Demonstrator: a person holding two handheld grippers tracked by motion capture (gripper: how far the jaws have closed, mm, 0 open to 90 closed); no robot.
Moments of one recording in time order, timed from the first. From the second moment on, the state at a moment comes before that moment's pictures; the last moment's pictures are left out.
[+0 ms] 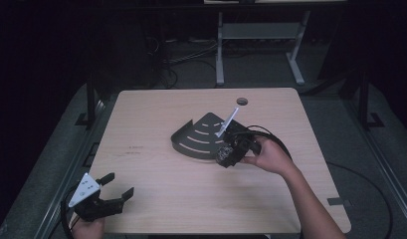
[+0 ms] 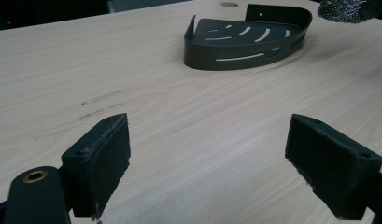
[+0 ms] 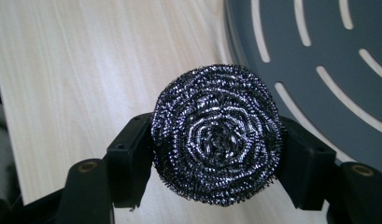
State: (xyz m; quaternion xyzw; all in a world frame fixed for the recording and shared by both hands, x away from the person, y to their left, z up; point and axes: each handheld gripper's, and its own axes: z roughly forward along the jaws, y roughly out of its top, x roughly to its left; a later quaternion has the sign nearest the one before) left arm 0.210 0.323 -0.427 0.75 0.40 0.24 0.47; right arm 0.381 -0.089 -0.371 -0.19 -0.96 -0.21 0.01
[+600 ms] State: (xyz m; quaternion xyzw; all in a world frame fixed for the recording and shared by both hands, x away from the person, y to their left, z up) left arm 0.209 0.324 -0.427 0.75 0.40 0.24 0.47; right arm 0.403 -0.081 -0.362 -0.19 -0.96 -0.20 0.01
